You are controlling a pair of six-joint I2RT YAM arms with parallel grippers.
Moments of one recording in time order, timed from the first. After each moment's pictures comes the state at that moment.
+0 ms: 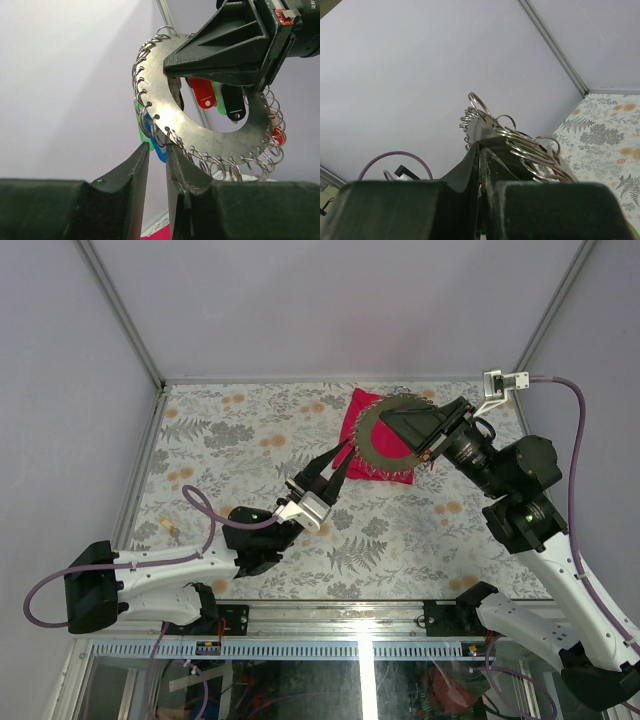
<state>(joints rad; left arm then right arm) -1.18 1.18 0.74 1.13 -0.24 0.65 0.56 0.87 1.12 0.09 -0.31 0.87</state>
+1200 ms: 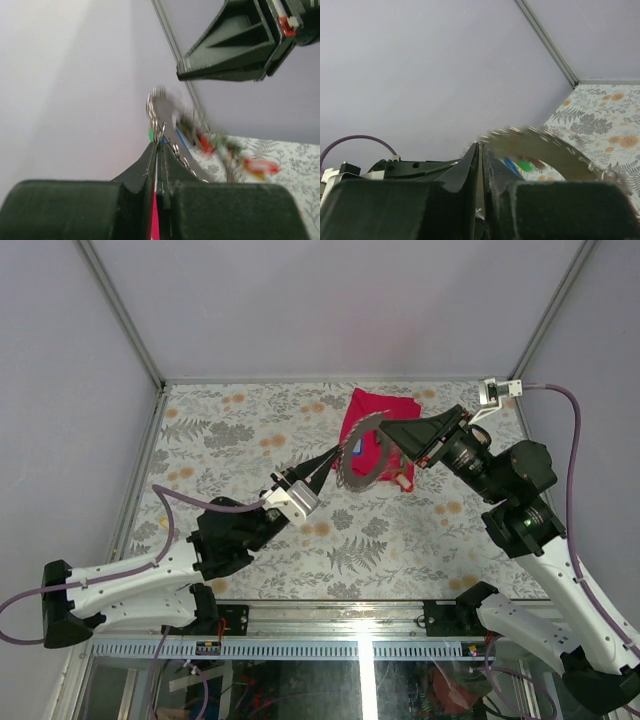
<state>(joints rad) -1.18 0.99 0.82 0.66 -0.25 0.58 0.56 0.84 1.07 0.06 -0.30 0.84</state>
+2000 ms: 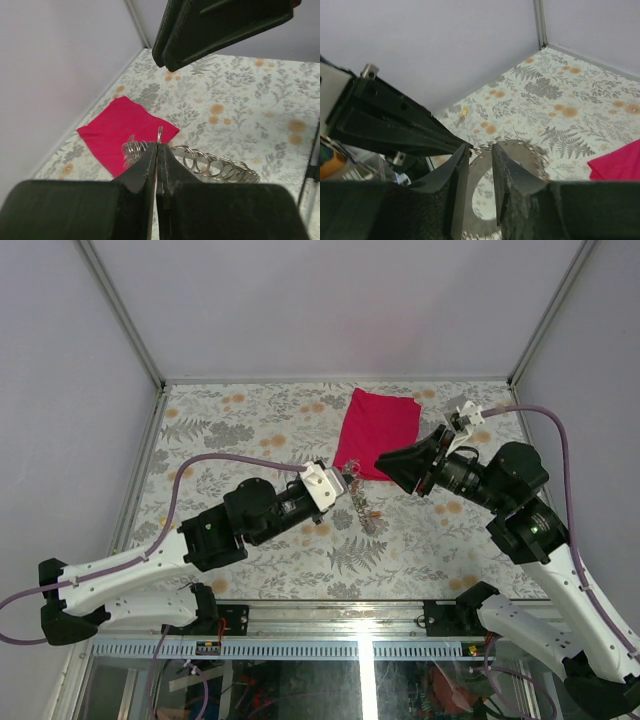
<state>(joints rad) -1.18 1.02 1.04 -0.03 -0.20 0.30 0.56 0.80 1.06 -0.18 -0.47 0.38</state>
